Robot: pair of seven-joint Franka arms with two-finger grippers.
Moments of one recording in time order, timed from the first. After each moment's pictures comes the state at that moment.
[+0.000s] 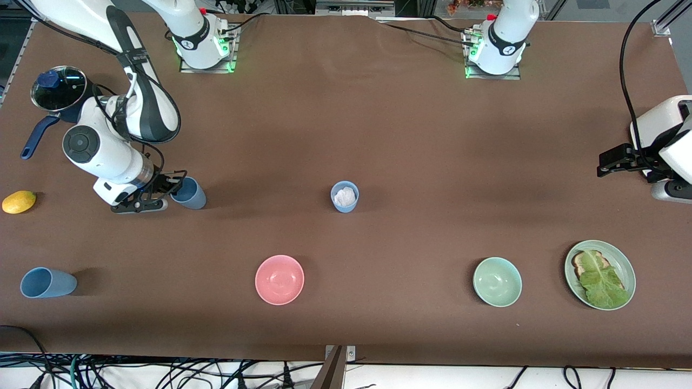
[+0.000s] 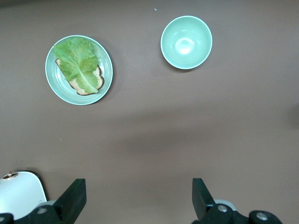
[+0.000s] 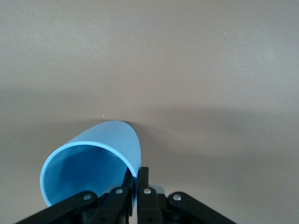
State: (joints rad) left arm 0.23 0.29 -0.26 -1.28 0.11 1.49 0.11; right arm 0.17 0.31 -0.12 -2.10 0.02 2.36 -0.06
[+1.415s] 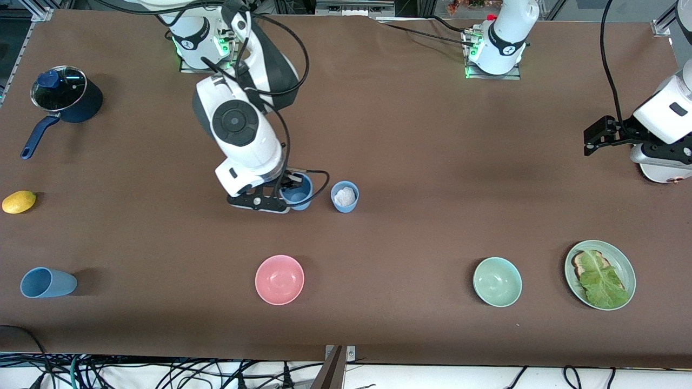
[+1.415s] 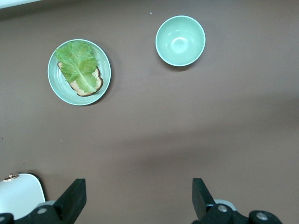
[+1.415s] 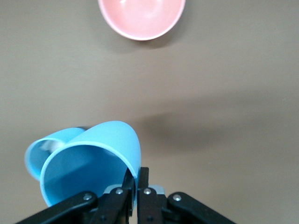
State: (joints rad) left arm 0.01 0.03 -0.03 -1.63 0.07 1.68 0.13; right arm 0.62 0.54 -0.06 -1.36 0.07 1.87 0.71
